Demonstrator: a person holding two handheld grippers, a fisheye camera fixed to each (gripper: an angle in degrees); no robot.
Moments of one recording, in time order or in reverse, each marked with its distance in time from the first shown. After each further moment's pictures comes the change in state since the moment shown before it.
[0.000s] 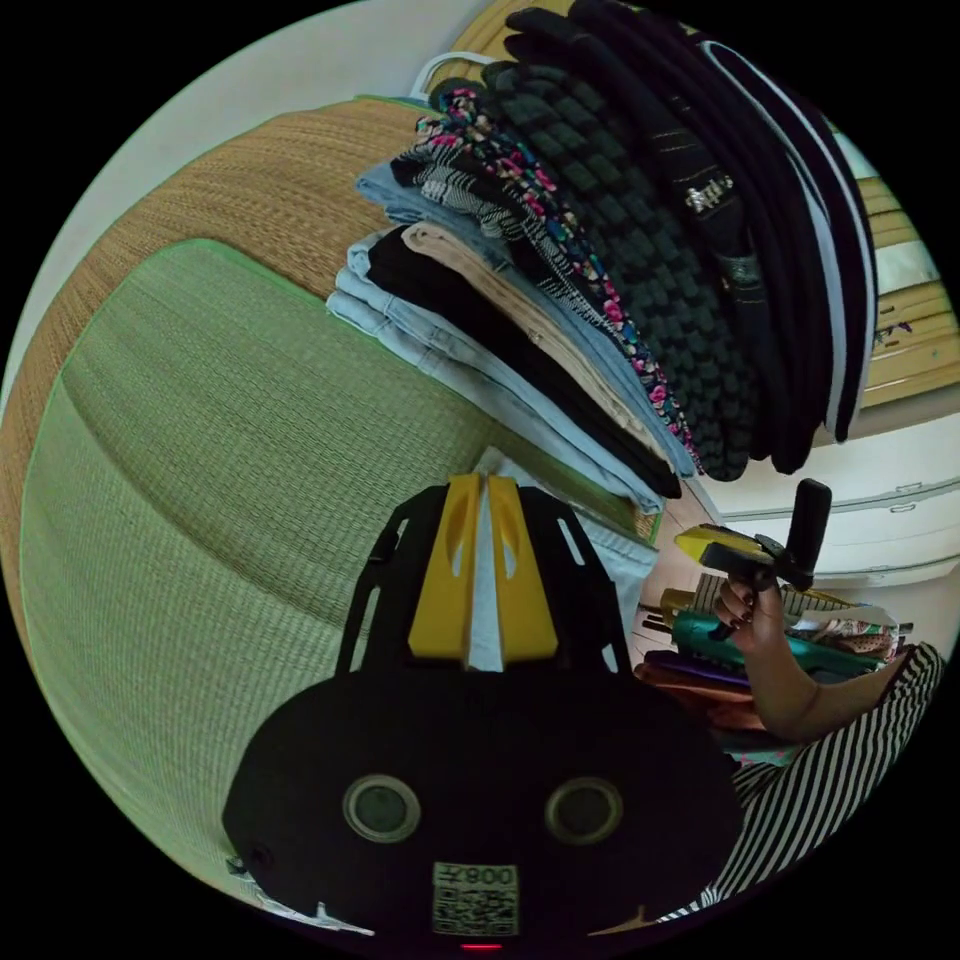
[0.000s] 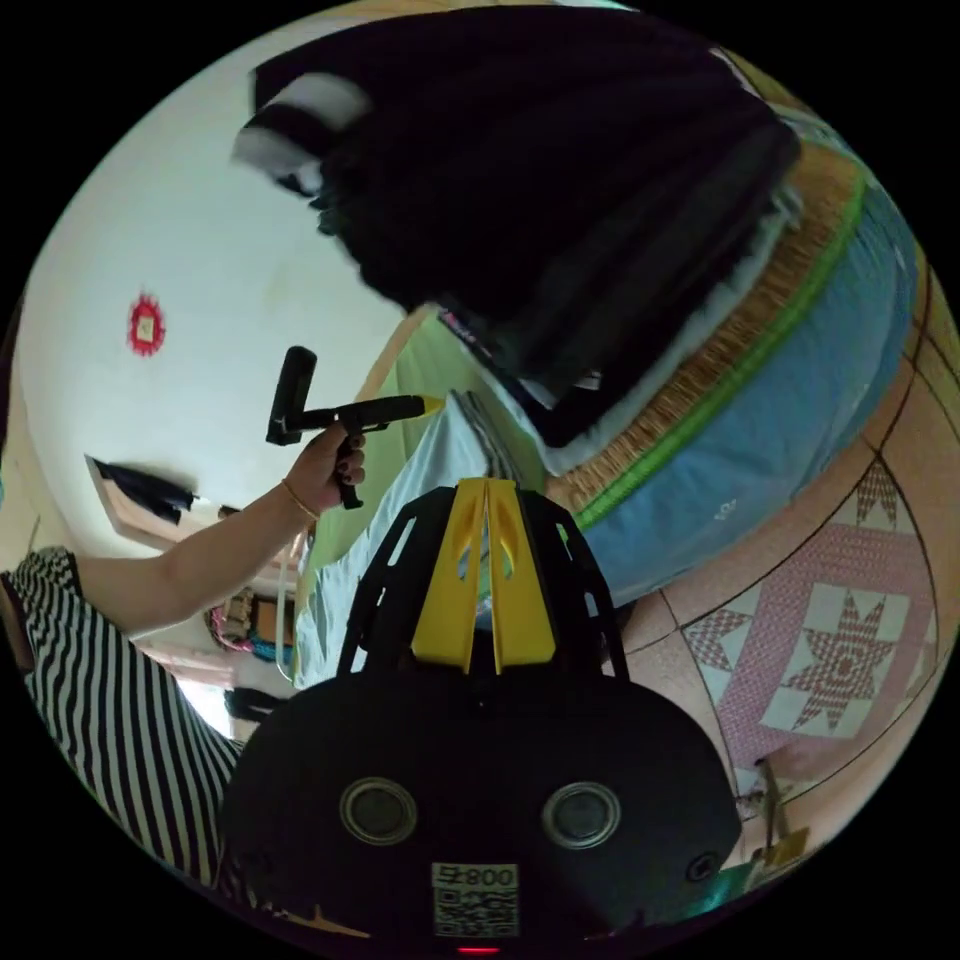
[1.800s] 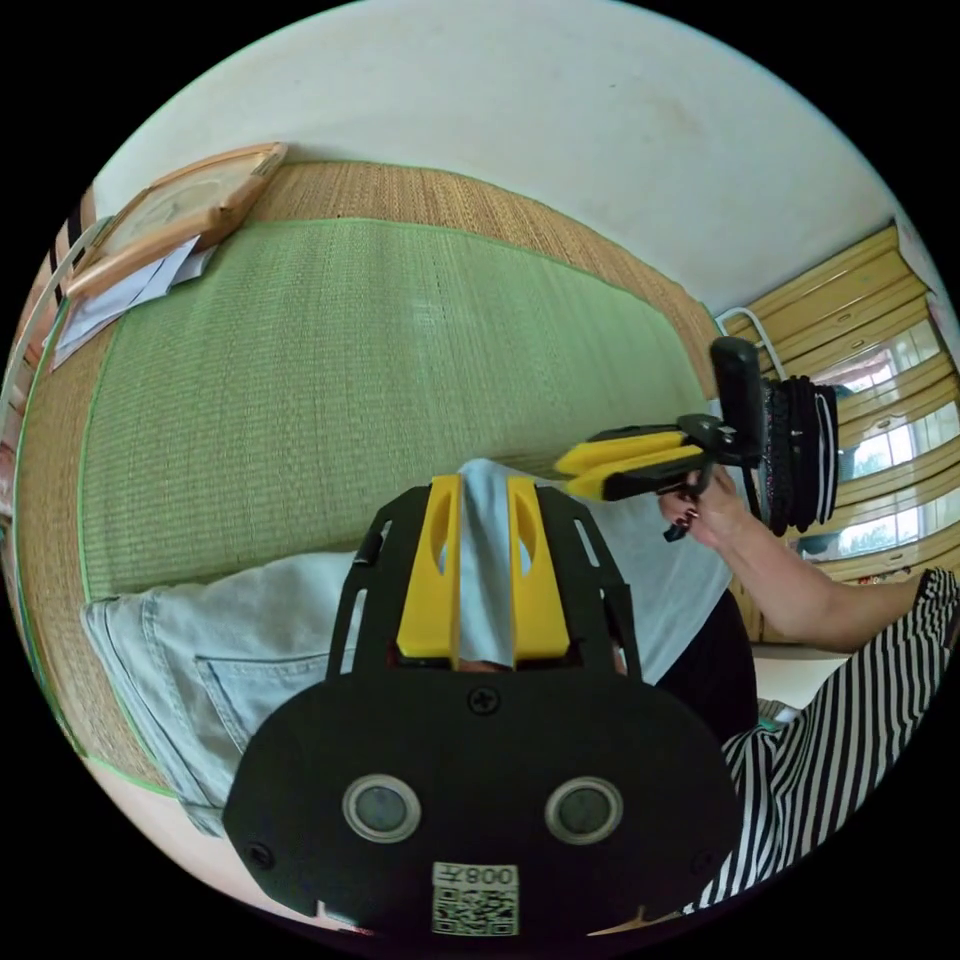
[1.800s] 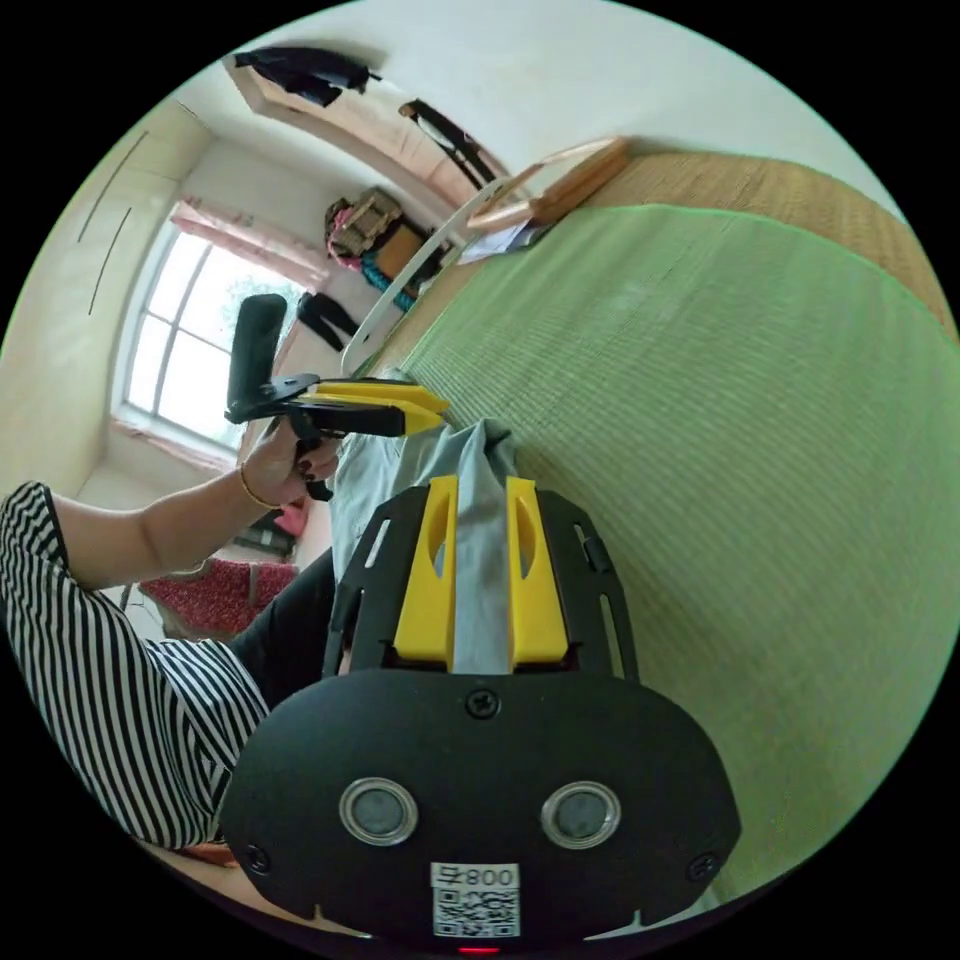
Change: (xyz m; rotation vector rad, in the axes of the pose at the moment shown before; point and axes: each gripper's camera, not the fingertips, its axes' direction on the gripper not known) left arm -0.152 0.697 -0.509 0.396 -0.140 -0.730; right arm -0.649 0.031 0.524 -0.935 -0.307 -0.877
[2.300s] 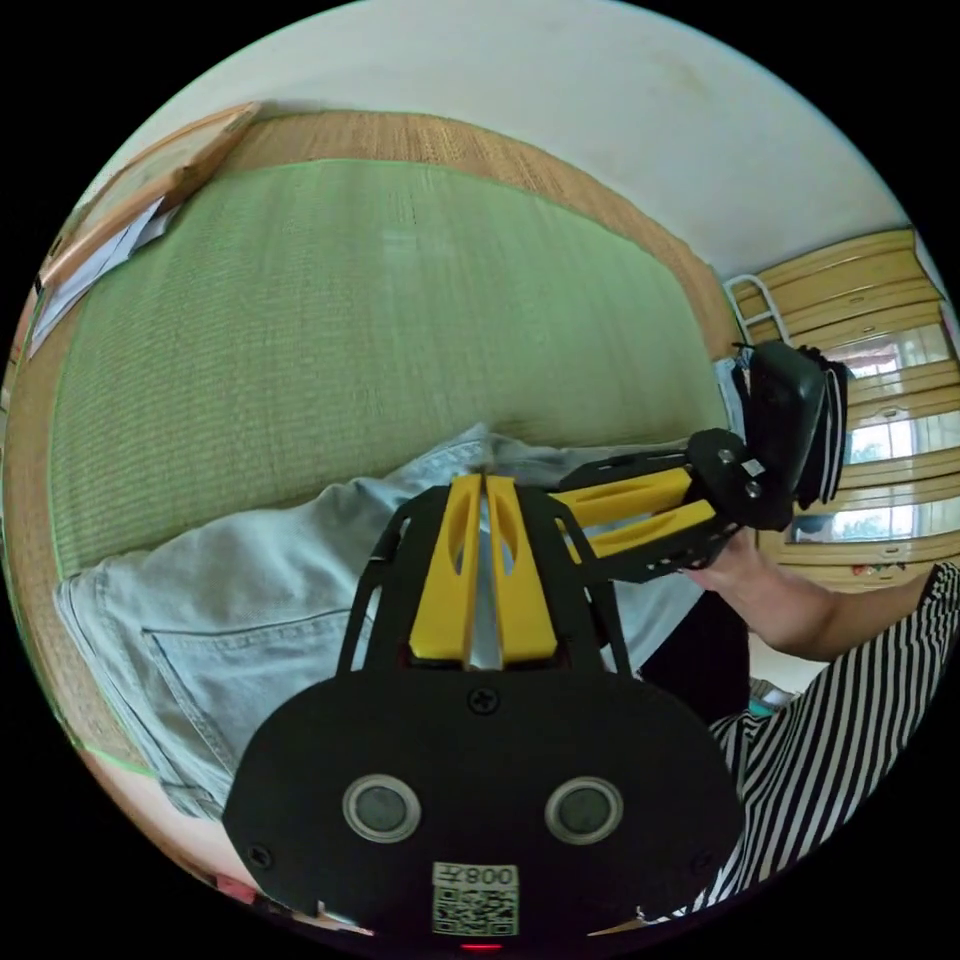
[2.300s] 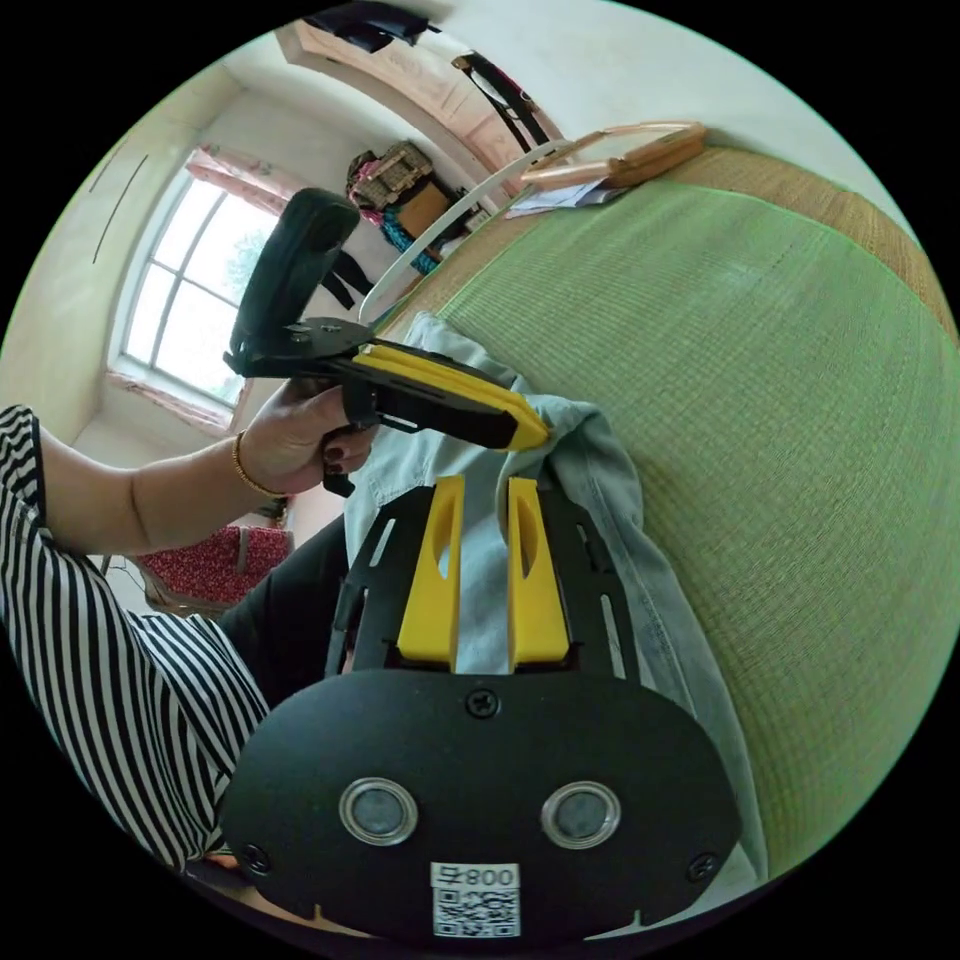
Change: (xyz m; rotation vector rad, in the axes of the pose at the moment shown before) left arm -0.010 0.021 -0.062 -0.132 0.016 -0.011; right arm -0.101 -0.043 0.052 -0.047 0.021 -0.086
